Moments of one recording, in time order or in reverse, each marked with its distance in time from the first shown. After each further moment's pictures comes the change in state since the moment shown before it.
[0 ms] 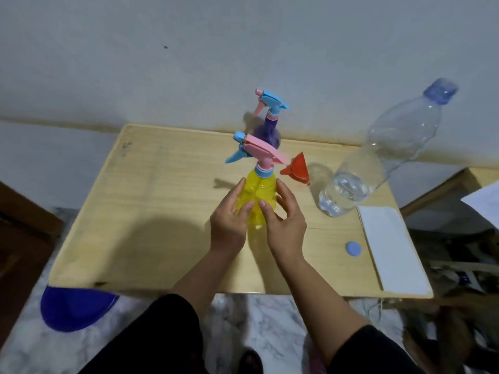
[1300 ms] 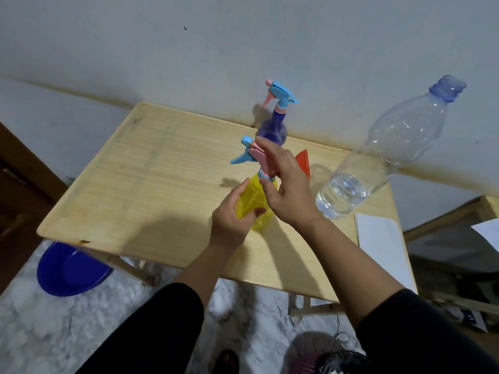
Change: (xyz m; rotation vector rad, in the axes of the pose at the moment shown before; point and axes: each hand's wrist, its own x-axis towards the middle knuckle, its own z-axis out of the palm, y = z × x) left_hand -0.025 -0.030 0.037 0.028 0.078 0.002; right_hand 0.048 -0.032 -0.041 -0.360 -0.509 -0.599
